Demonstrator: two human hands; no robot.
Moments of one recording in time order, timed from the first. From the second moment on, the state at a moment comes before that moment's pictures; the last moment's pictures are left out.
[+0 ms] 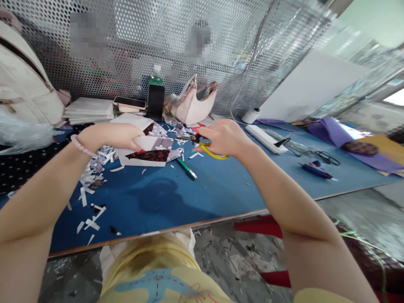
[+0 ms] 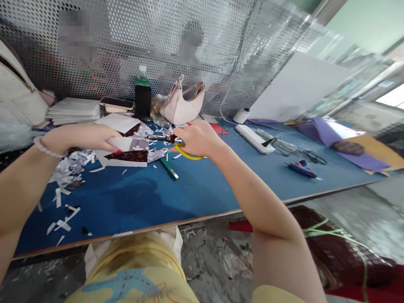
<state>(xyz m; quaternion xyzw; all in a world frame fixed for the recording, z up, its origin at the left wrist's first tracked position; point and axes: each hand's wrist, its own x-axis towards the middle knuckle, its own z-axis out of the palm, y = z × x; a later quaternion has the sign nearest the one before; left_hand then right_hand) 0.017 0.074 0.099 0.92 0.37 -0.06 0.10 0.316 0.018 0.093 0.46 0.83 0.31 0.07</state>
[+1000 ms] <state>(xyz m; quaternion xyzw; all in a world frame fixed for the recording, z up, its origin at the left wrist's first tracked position) 0.021 0.068 0.104 0.91 0.40 -0.09 0.09 0.298 0.024 0.090 0.43 0.85 0.31 0.06</state>
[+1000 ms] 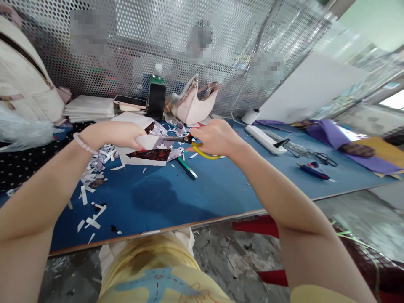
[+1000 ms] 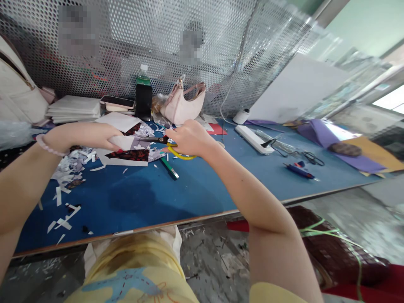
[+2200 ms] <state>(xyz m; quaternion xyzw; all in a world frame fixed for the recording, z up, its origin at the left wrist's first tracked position) 0.021 0.073 0.101 0.91 0.39 -0.11 0.08 0.290 0.026 0.092 0.44 0.83 0.32 0.12</state>
